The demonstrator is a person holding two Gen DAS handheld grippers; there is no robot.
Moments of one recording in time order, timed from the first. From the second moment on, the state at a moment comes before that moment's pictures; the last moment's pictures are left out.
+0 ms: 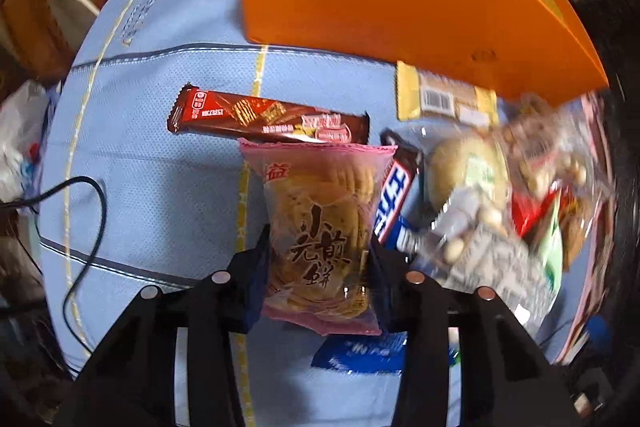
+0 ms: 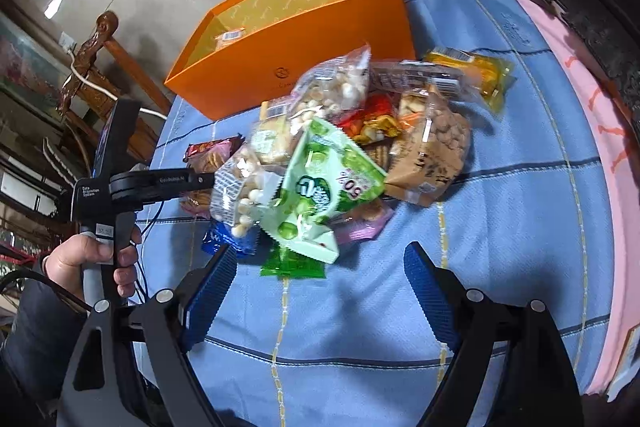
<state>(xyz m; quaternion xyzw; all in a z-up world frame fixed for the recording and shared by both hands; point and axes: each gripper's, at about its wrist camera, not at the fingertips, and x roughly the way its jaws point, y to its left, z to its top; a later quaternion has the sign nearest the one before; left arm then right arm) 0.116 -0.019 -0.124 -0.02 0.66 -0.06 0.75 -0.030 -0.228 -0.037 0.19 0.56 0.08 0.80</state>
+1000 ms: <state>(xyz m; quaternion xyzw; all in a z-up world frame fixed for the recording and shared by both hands) 0.050 0.055 -0.112 -0.05 0.66 -0.06 0.74 0.042 -0.074 -0.061 -0.19 0.53 0.15 0.81</state>
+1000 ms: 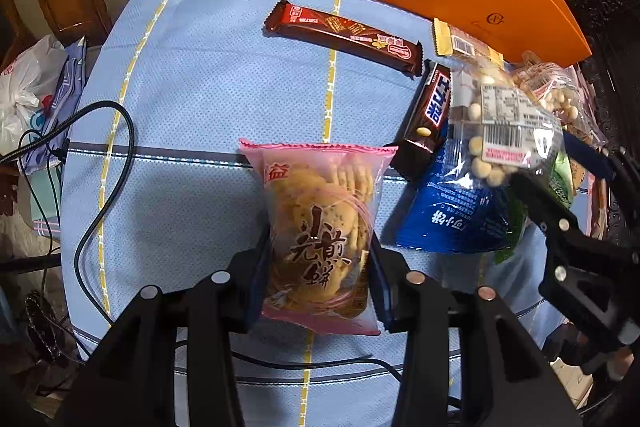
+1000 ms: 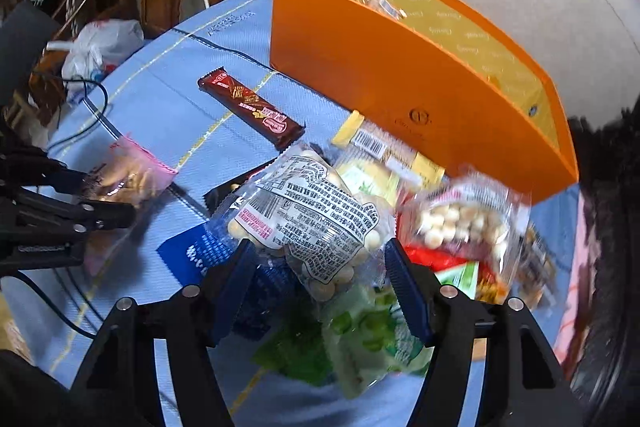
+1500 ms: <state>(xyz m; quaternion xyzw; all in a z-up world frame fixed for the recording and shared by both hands) 0.045 0.057 -0.109 -0.06 0.66 -0.05 0.75 0.051 -0.050 -0.064 -0.34 0.51 0.27 0.74</state>
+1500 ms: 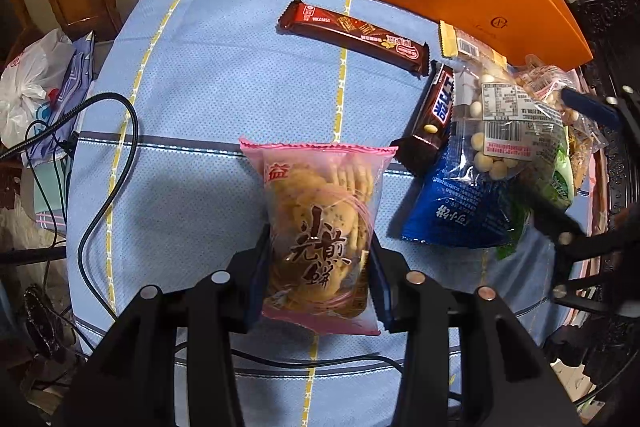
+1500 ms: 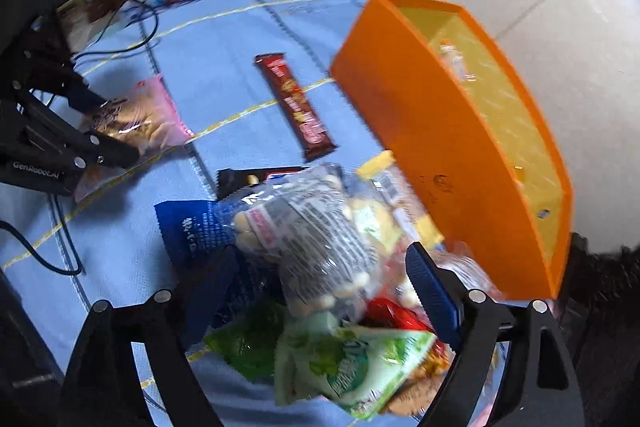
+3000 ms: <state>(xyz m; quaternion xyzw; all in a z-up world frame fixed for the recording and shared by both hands) 0.260 -0.077 -0.005 -0.01 0.56 -0.08 0.83 0.190 -0.231 0.017 0.07 0.46 0.06 0.88</state>
